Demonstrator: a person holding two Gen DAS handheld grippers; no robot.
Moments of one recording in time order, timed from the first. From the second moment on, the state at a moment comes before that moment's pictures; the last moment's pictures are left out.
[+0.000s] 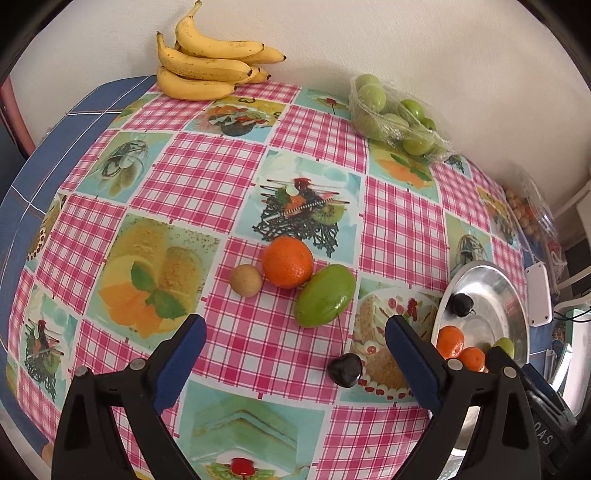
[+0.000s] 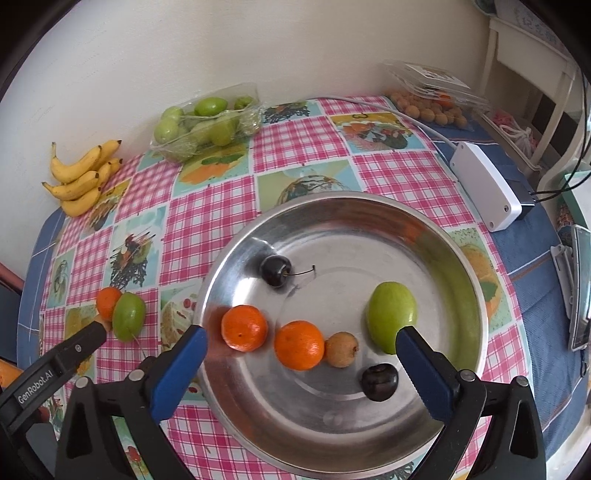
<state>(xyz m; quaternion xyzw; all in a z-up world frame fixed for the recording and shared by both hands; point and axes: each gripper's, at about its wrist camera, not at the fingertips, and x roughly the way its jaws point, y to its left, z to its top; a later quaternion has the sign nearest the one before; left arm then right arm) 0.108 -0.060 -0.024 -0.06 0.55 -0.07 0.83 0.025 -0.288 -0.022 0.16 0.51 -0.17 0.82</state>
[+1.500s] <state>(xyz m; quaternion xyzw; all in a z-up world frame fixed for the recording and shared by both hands) 0.115 0.025 -0.048 -0.09 0.60 -0.03 0.80 0.069 -0.148 -0.059 0.10 0.57 -0.01 0.82</state>
